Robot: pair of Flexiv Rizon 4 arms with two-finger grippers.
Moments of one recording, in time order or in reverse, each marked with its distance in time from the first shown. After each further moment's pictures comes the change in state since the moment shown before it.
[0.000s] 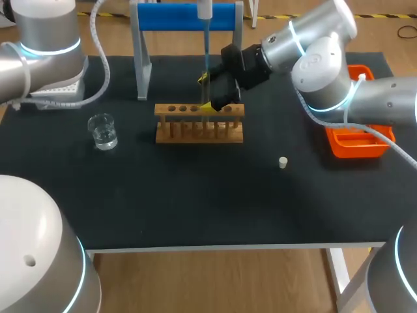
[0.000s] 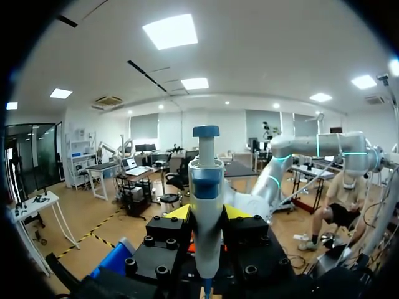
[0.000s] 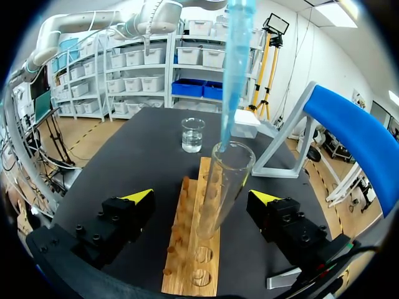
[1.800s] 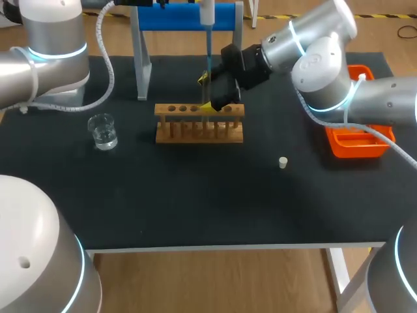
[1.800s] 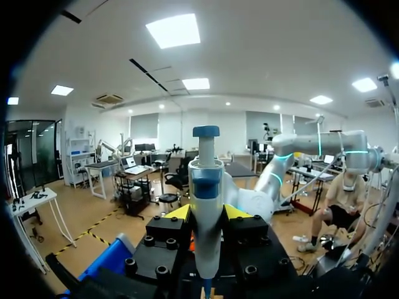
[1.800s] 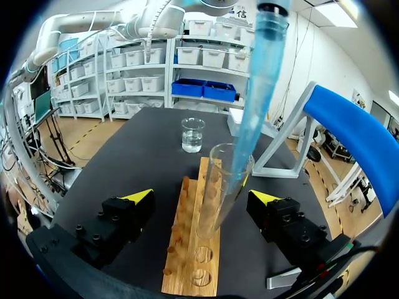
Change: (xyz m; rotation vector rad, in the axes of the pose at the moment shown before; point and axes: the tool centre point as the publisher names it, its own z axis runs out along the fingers) left arm -0.009 0.018 0.009 0.008 0.010 -0.017; right arm 0.000 0.000 0.000 0.000 0.000 0.000
